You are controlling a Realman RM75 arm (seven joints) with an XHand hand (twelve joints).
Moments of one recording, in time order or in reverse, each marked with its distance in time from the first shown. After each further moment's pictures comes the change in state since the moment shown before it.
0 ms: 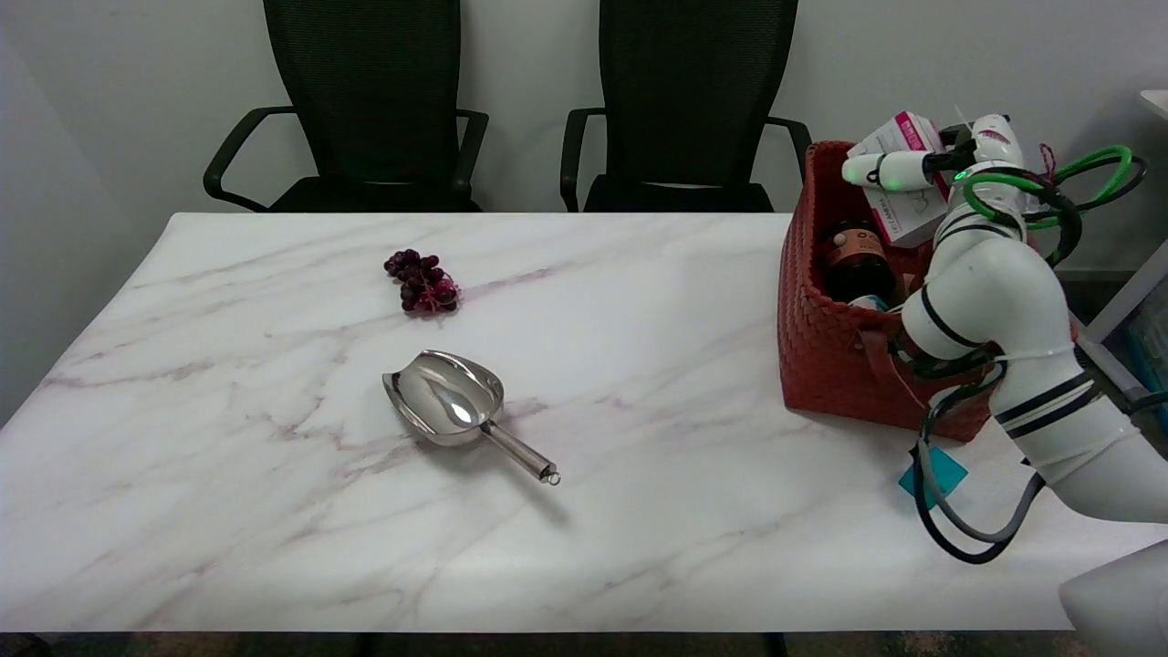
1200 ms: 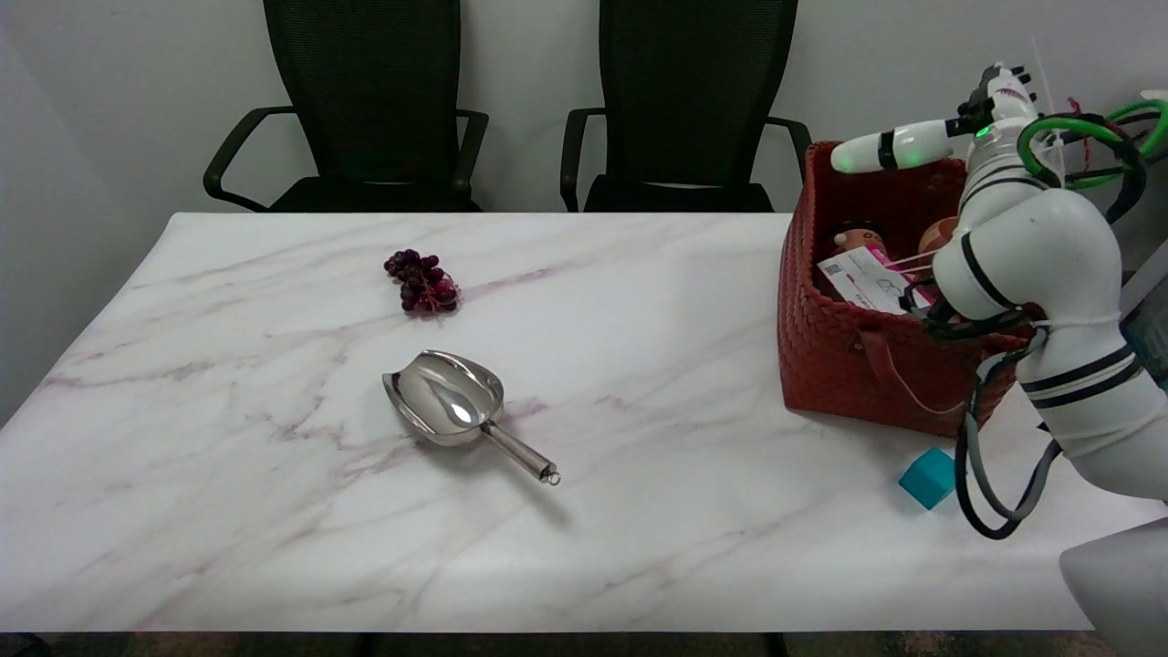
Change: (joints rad) arm 0.056 0.031 0.048 0.119 0.172 0.058 -0.173
